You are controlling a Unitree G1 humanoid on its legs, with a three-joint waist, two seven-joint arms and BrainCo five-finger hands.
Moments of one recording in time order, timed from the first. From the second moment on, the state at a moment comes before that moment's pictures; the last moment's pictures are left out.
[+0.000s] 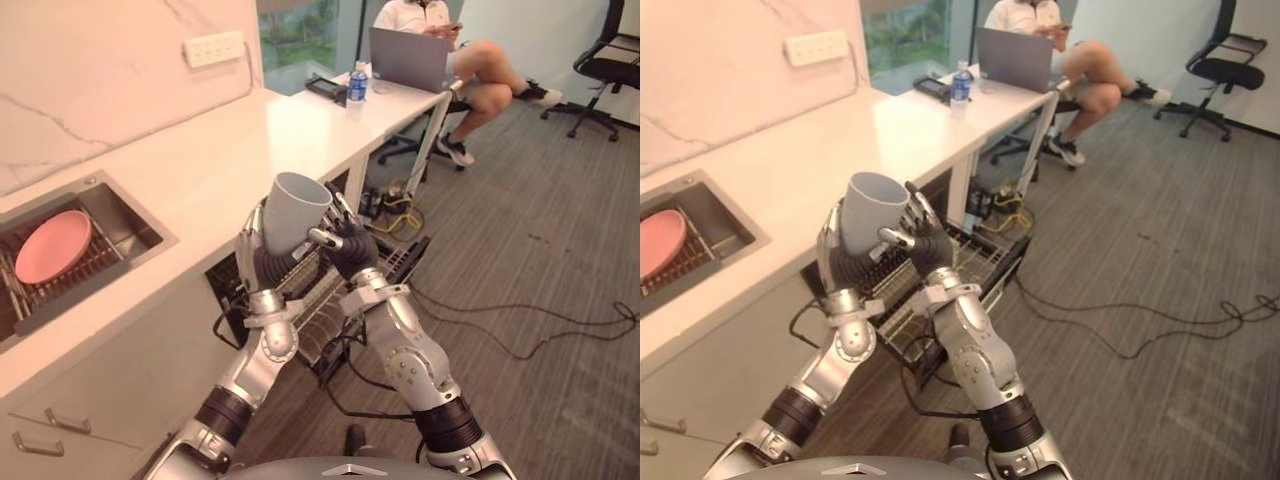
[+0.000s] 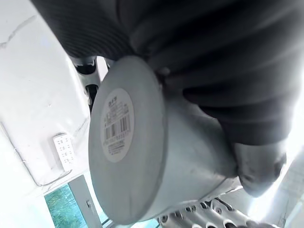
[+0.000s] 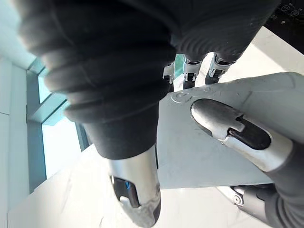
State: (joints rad) left arm -0.22 -0.01 -0.42 0.29 0.57 -0.21 0.96; right arm -0.19 -0.09 0.34 -0.25 0.76 0.11 -0.10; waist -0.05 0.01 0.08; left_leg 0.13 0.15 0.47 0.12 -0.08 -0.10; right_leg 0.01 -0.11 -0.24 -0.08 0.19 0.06
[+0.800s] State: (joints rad) left arm -0.27 0.00 -0.46 0.31 0.55 -0.22 1.02; right arm -0.30 -0.09 0.43 -0.17 0.74 0.04 -0.27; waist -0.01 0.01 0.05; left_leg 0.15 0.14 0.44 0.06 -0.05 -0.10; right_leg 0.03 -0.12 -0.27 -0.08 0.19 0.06
